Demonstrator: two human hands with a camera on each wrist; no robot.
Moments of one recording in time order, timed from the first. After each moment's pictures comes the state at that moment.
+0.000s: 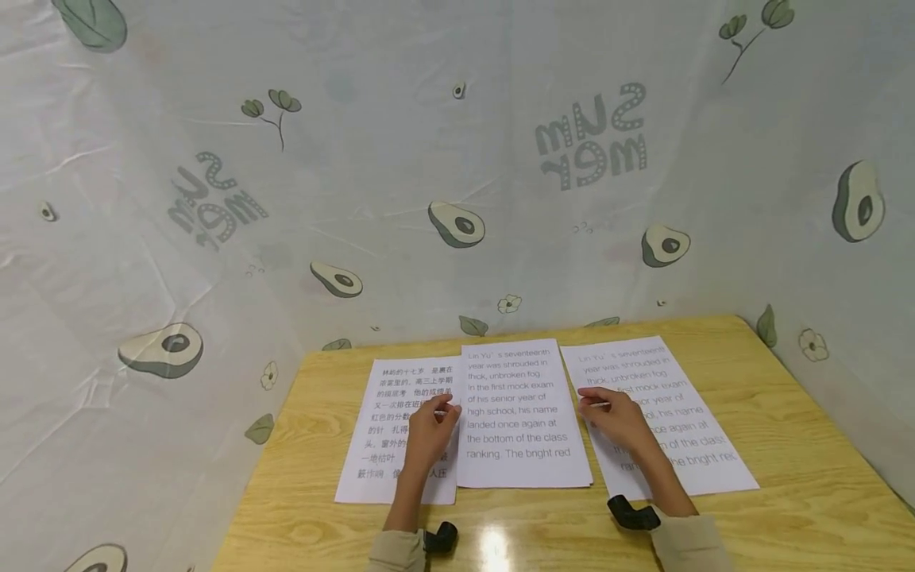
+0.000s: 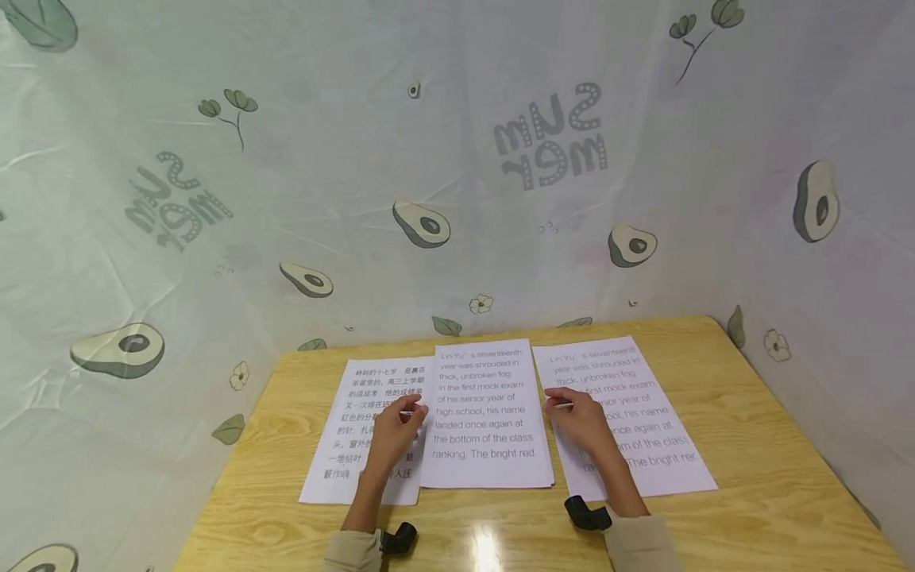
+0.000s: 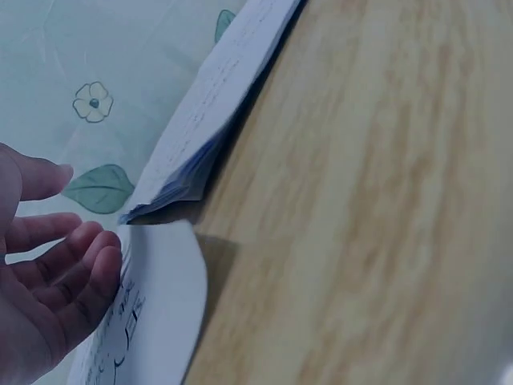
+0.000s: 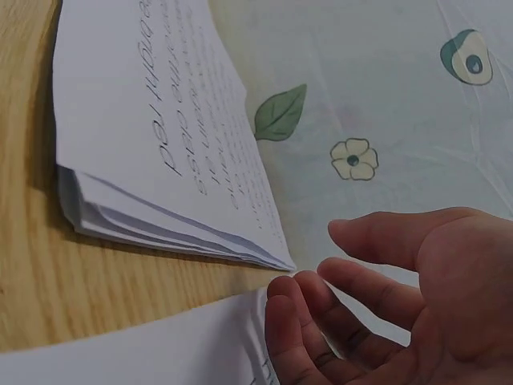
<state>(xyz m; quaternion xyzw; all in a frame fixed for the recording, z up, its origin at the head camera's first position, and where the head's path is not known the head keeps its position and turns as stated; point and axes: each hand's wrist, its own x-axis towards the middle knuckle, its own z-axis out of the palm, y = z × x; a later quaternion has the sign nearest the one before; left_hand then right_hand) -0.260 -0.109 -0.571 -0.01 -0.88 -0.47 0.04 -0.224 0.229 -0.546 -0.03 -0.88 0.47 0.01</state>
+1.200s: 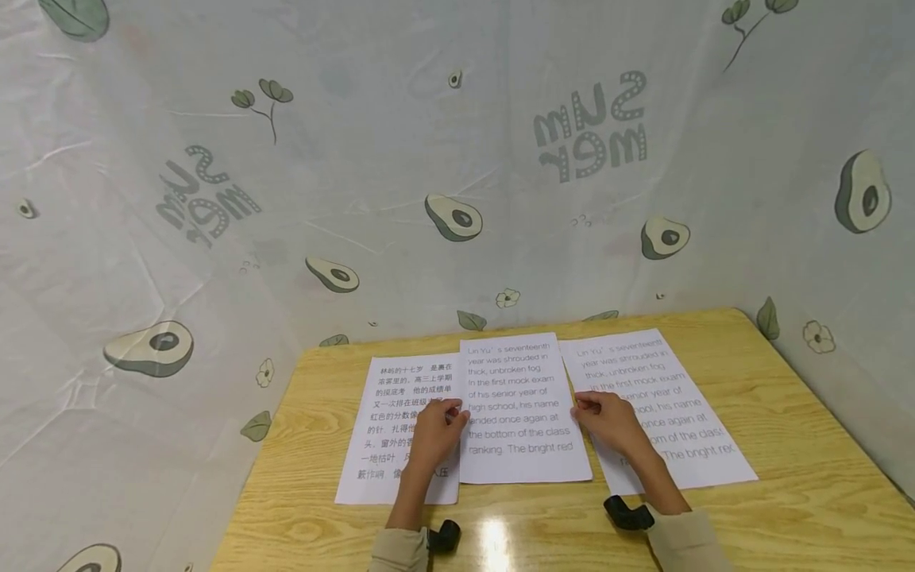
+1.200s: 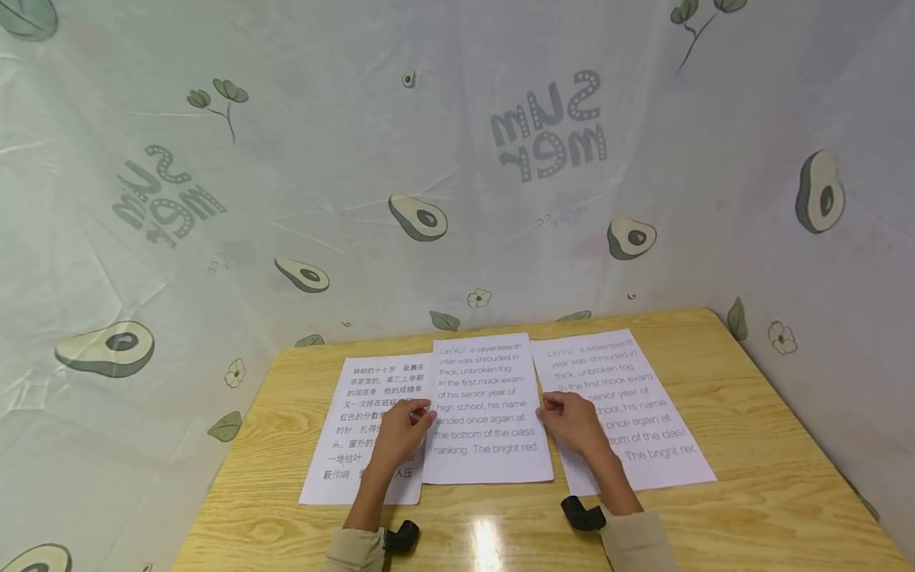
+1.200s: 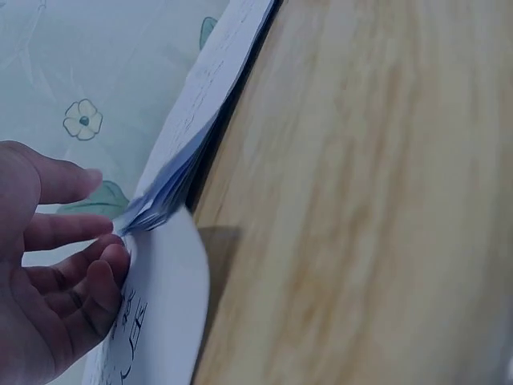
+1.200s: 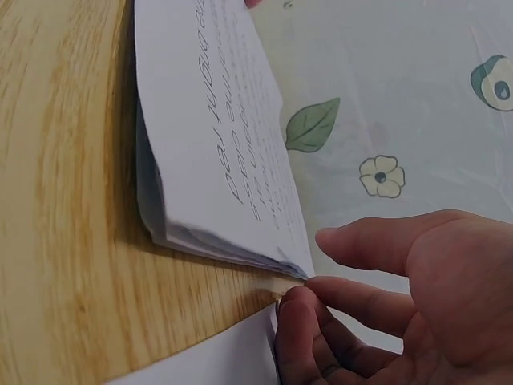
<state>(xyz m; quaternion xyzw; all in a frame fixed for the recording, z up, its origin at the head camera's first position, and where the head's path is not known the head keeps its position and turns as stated) -0.255 -0.101 -0.569 -0.05 -0.91 -0.40 0.00 -0.220 0.218 -0.552 -0.02 -0.91 0.42 0.00</state>
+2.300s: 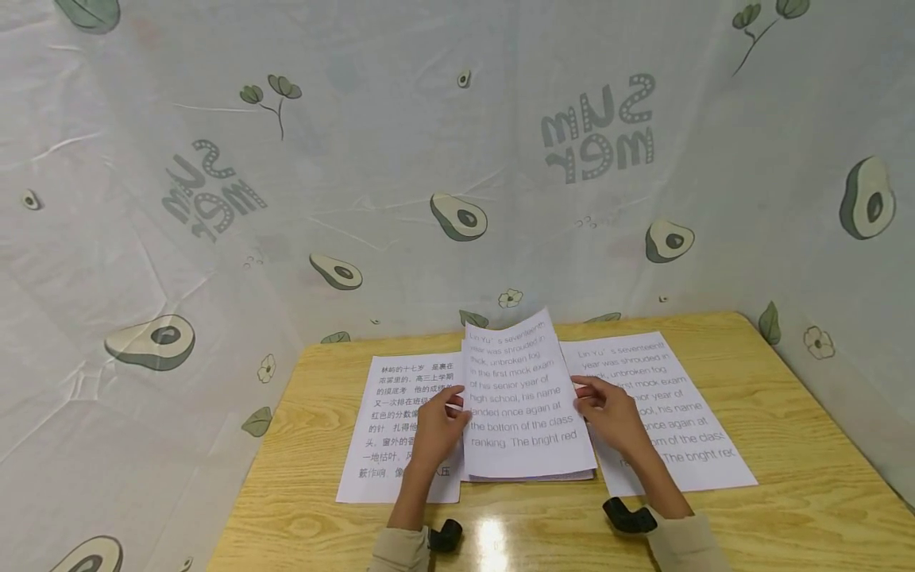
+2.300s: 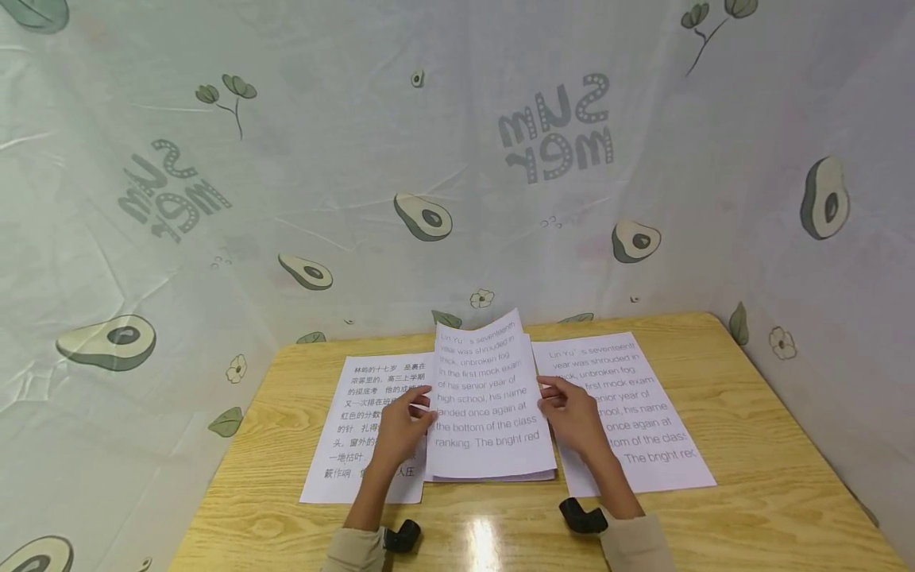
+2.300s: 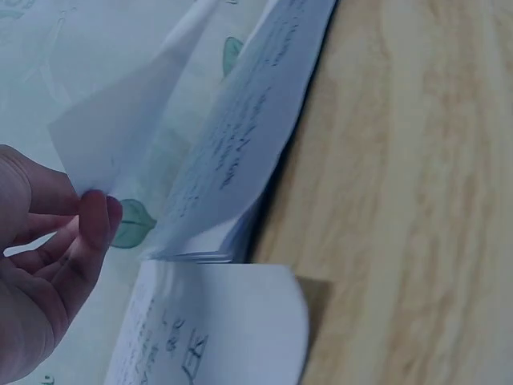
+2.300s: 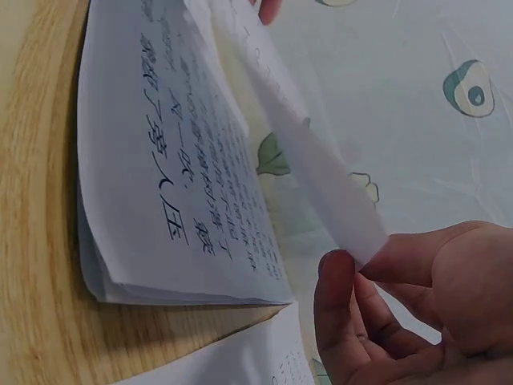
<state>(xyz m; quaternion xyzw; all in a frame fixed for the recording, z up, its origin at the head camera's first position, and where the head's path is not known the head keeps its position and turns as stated) -0.252 -0.097 -0.556 -0.06 -0.87 -0.48 0.03 -0.221 0.212 -0.542 -0.02 -0.86 0.50 0.04</state>
